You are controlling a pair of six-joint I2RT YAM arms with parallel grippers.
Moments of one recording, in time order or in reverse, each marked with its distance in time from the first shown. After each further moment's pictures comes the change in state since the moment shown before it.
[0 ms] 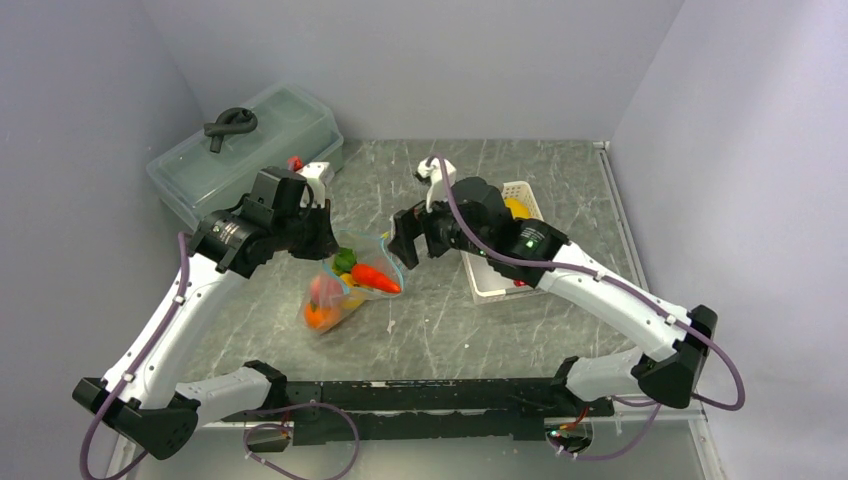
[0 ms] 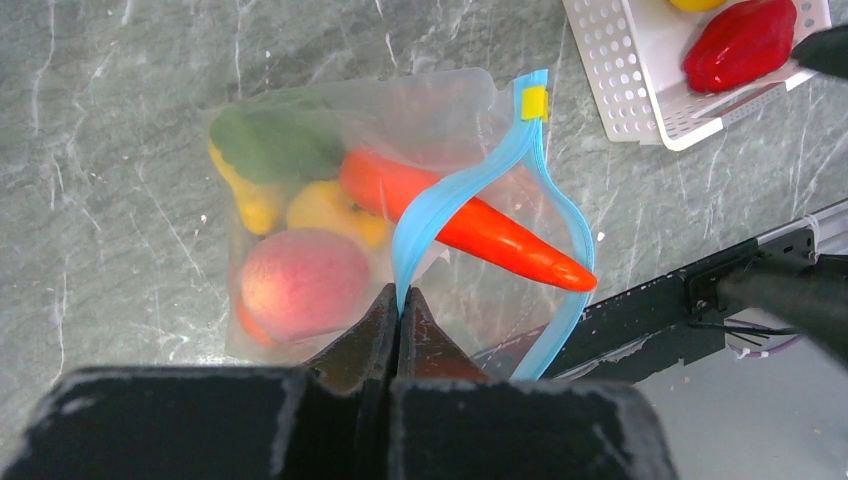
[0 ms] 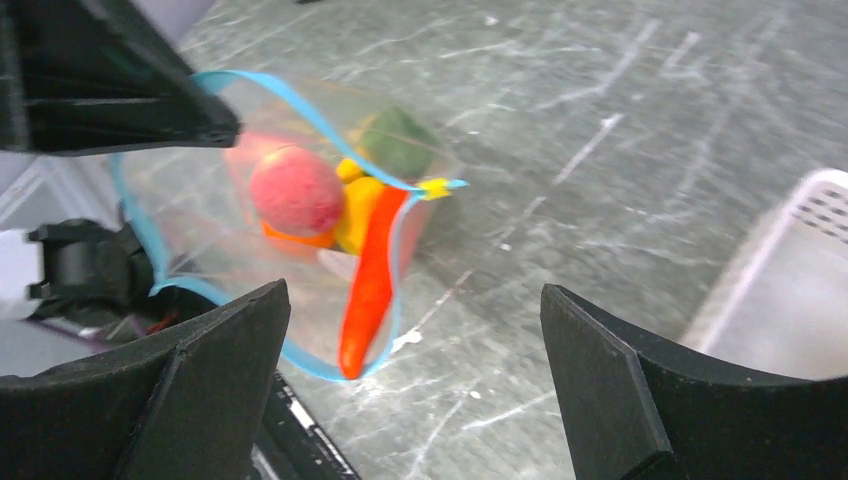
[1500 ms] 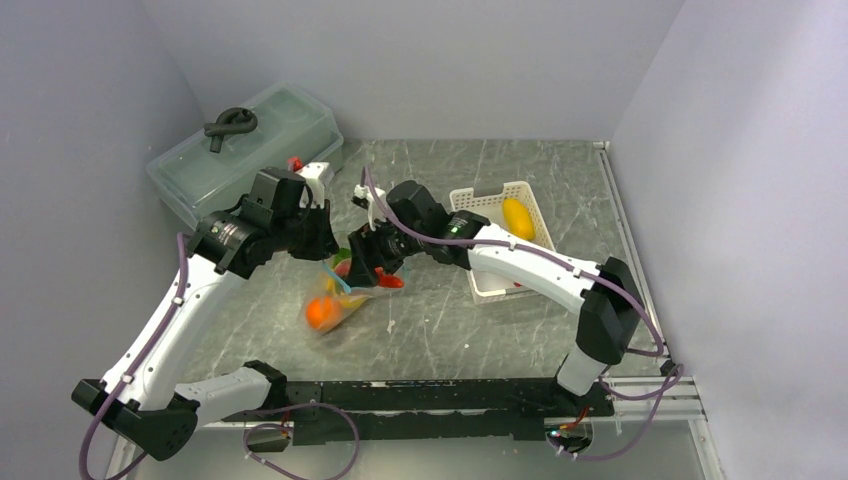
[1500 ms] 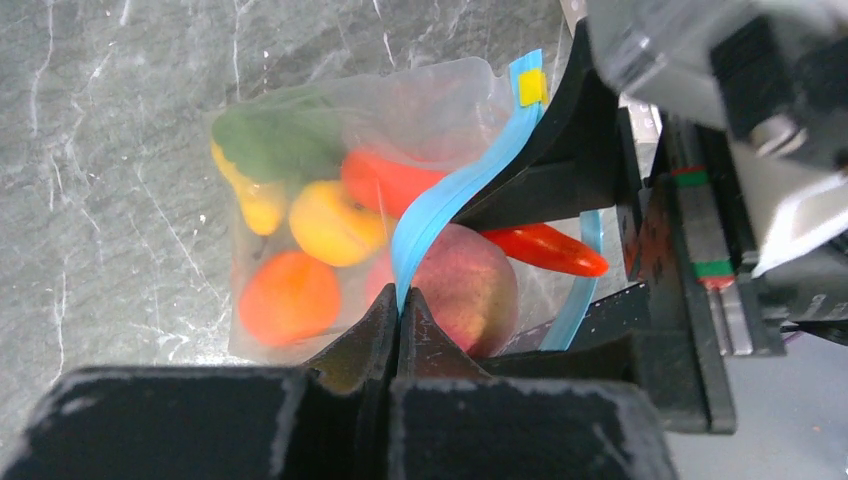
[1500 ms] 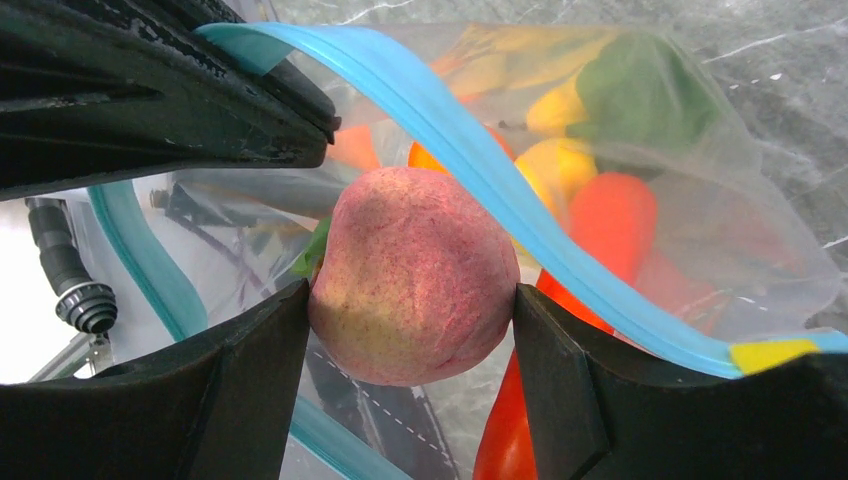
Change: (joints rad) left arm 0.000 -0.005 0.000 -0.002 0.004 0.005; right arm 0.003 0.346 0.079 0.091 -0.452 0.077
